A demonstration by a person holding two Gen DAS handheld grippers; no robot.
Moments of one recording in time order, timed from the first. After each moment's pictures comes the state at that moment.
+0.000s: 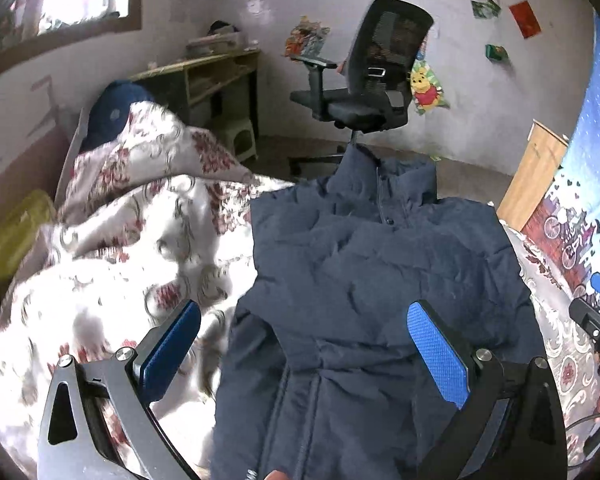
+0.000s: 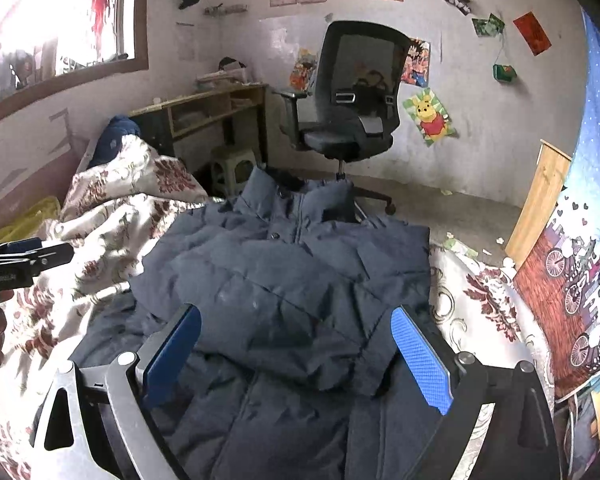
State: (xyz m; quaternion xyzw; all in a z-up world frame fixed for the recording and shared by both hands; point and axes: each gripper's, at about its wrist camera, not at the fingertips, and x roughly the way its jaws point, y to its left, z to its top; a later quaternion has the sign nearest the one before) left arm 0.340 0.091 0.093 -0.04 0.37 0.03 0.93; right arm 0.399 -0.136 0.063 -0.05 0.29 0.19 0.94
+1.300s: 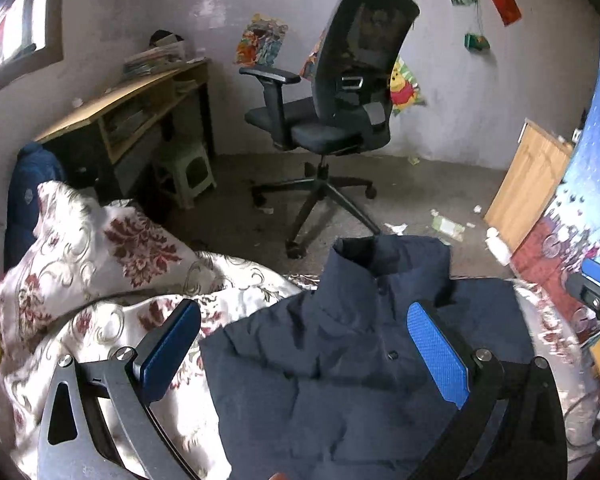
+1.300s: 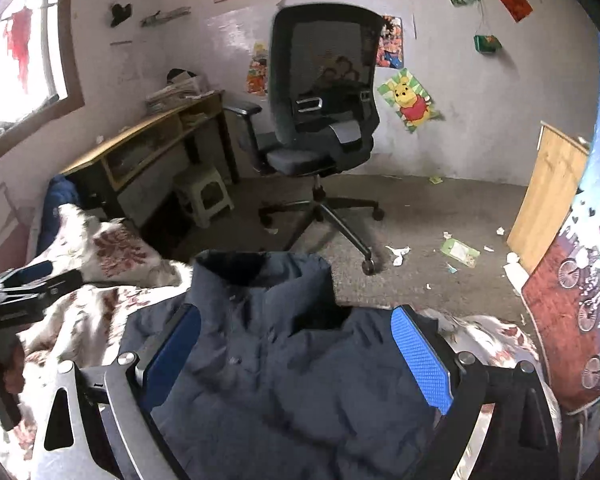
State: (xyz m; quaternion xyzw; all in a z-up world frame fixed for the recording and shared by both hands) left arm 0.592 0.109 0.110 -0.01 0.38 -0.03 0.93; right arm 0.642 -0.119 0.113 0.01 0.33 0.15 0.93
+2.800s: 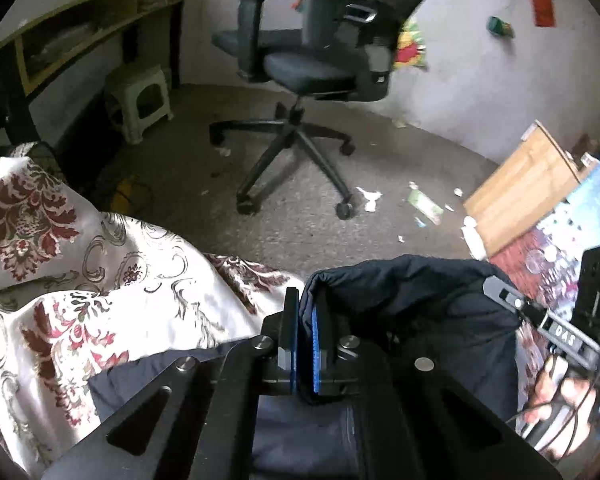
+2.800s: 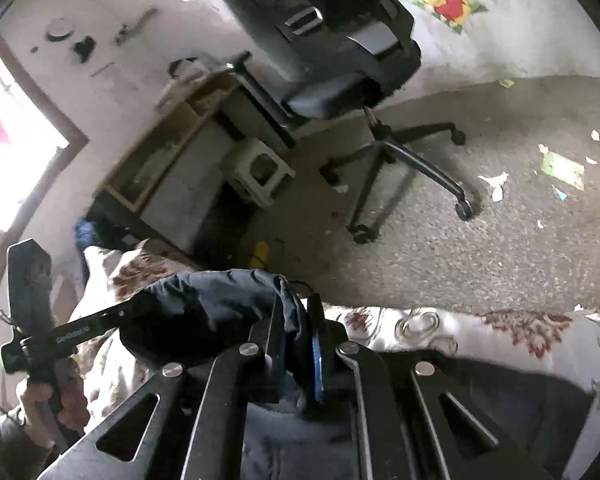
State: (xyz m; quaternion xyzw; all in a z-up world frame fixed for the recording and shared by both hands) left arm 0.724 0.096 0.040 -0.10 0.47 -0.09 0.87; right arm 0.821 -0.133 0.014 0.17 0.42 0.29 0.85
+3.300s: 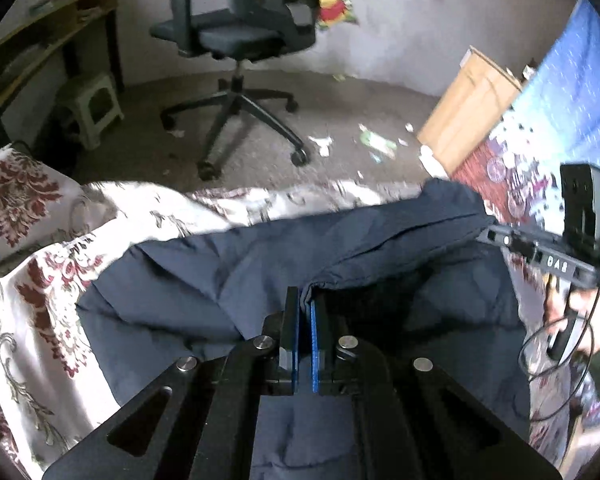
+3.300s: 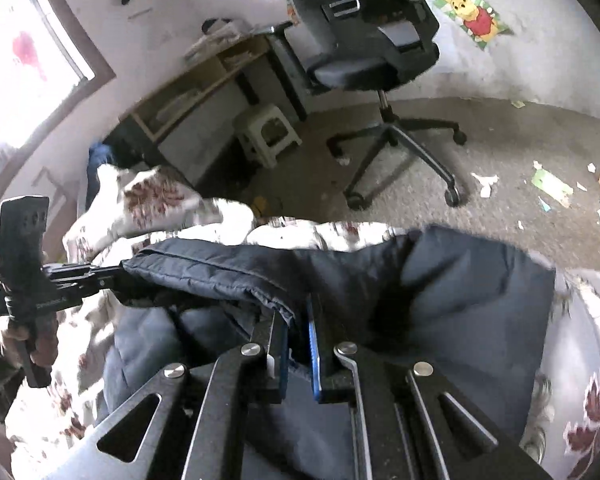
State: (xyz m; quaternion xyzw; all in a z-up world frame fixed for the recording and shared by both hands) left arm 0.623 0.076 0.005 -0.02 0.50 -0.19 0.84; right arm 0.715 -0.144 0.000 0.07 0.44 0.30 0.84
